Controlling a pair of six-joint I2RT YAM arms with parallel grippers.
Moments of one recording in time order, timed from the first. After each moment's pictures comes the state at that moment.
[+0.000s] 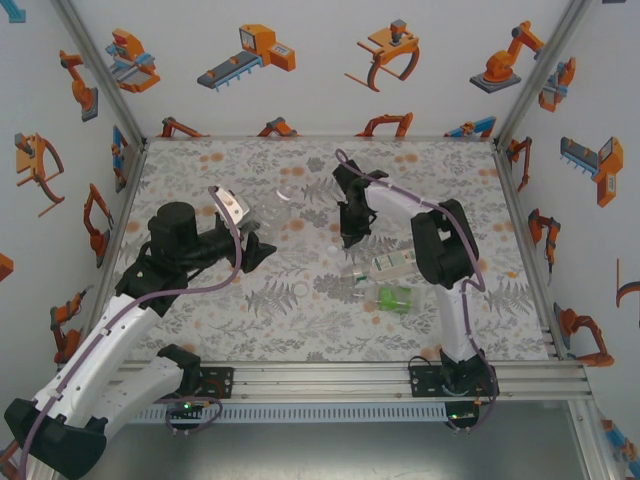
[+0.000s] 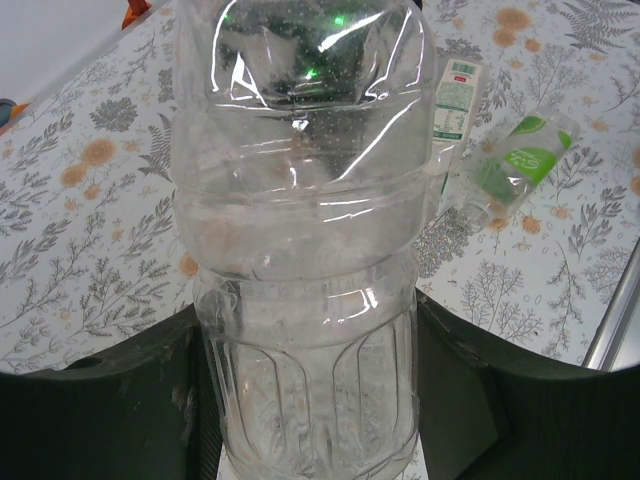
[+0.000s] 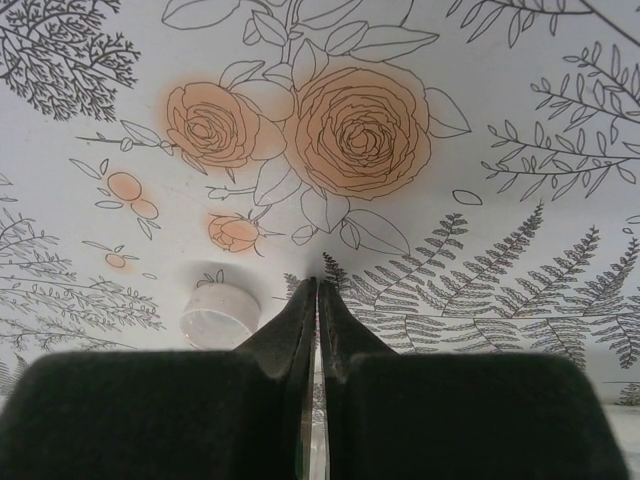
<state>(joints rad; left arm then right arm) -0.50 0.85 0.85 -0.31 0.46 0.21 0.53 2.17 1.66 -0.83 -0.09 0.50</state>
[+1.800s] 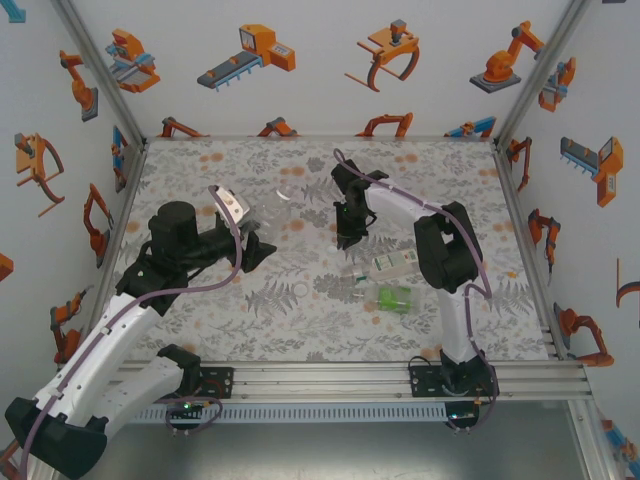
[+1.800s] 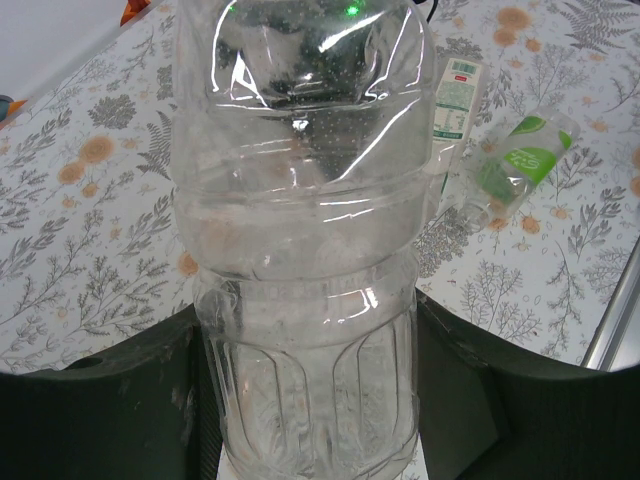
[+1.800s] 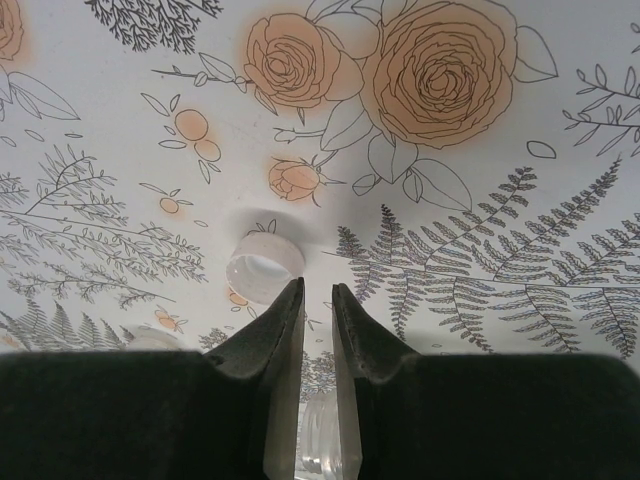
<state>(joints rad) -0.50 0.86 0.85 -0.31 0.47 0.21 0.55 2.13 1.65 -0.84 -0.16 0.50</state>
